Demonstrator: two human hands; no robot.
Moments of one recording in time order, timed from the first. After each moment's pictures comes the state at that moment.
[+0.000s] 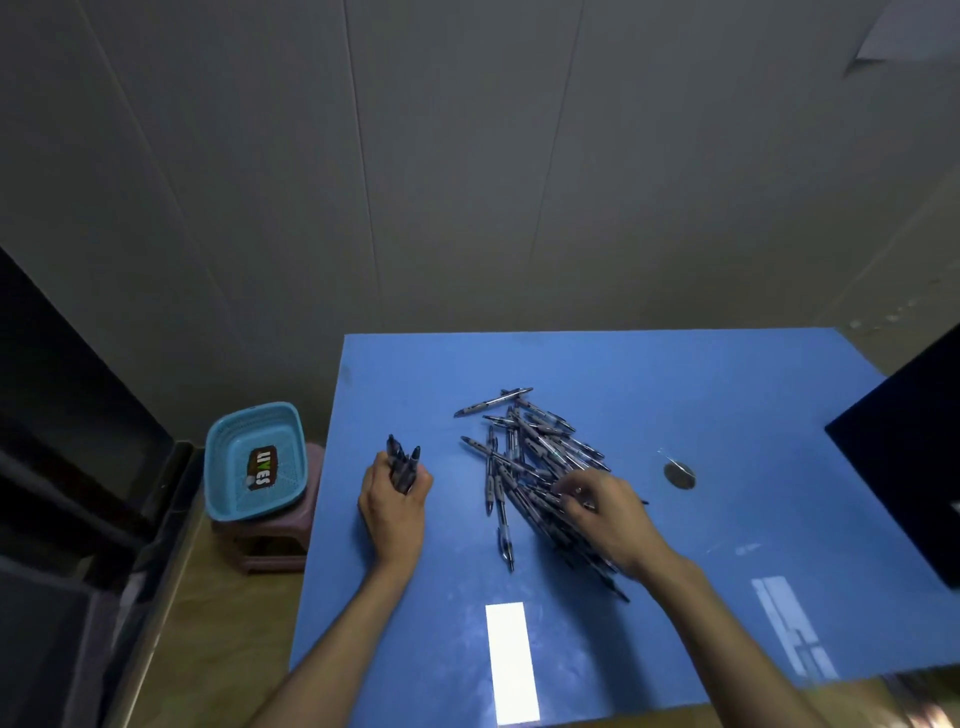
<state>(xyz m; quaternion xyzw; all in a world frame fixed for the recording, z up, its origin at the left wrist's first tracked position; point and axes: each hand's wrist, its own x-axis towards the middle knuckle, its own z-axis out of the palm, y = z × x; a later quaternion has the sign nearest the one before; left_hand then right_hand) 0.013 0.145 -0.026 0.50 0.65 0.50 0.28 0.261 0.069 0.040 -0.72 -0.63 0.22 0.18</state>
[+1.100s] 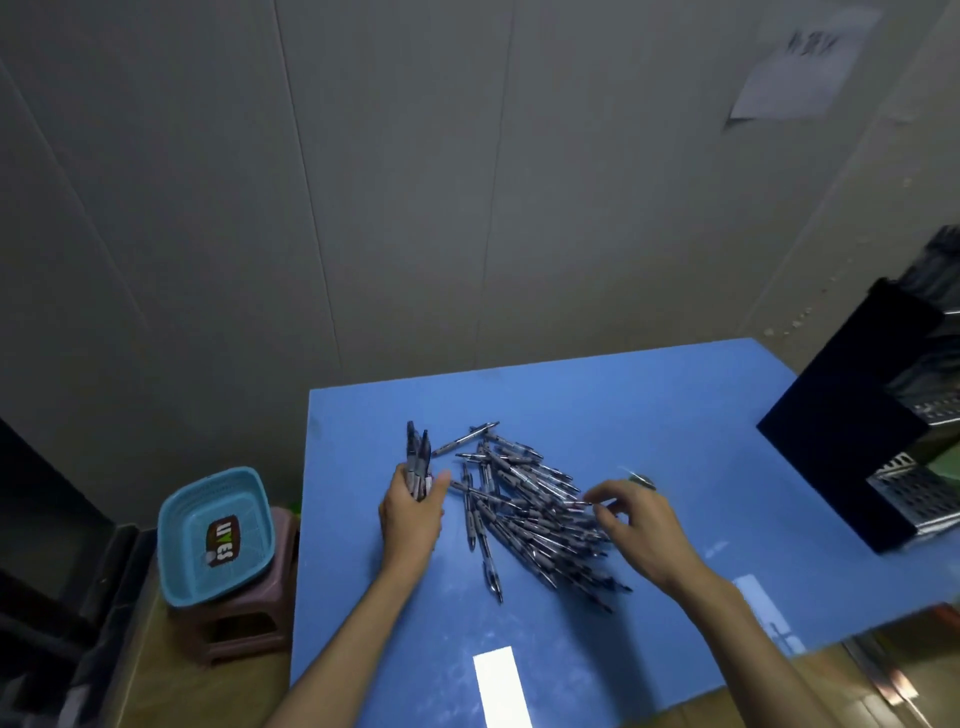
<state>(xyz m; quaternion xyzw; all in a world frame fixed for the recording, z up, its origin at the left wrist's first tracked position) 0.039 0.161 0.025 0.50 0.57 0.44 0.48 0.283 0.029 0.081 -0.78 -0.54 0.18 0.26</state>
